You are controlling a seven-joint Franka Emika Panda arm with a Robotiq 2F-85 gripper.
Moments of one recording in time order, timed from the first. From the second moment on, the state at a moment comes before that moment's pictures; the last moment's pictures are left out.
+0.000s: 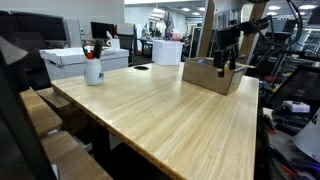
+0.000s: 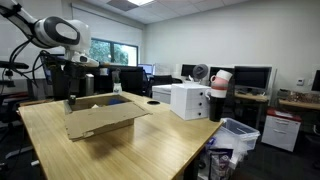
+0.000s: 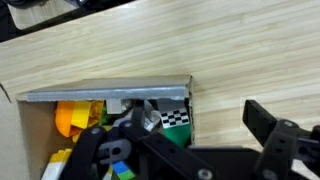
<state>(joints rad) 0.06 -0.32 0.04 -2.56 -0.08 2.00 0.47</state>
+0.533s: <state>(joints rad) 0.05 -0.35 0.03 -2.64 -0.02 2.13 0.43</state>
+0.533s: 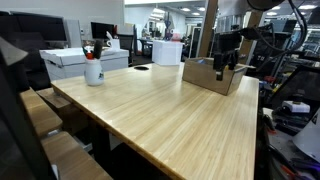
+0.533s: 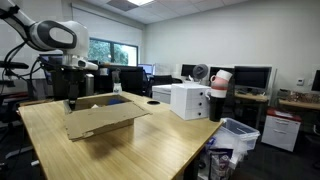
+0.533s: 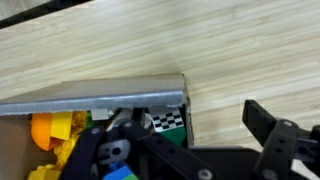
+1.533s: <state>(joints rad) -0.02 -0.39 0.17 -2.71 -0.20 2.19 0.63</state>
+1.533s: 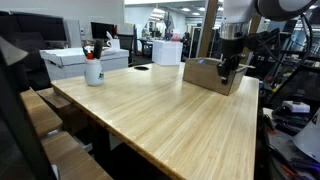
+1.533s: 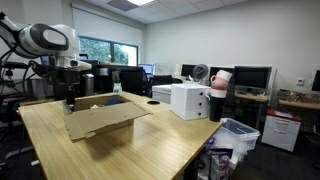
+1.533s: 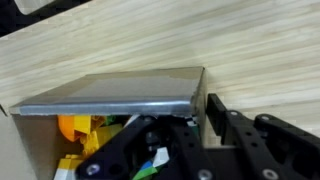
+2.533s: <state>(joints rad) 0.02 -0.33 0.34 -2.71 -0.51 1.97 1.03</state>
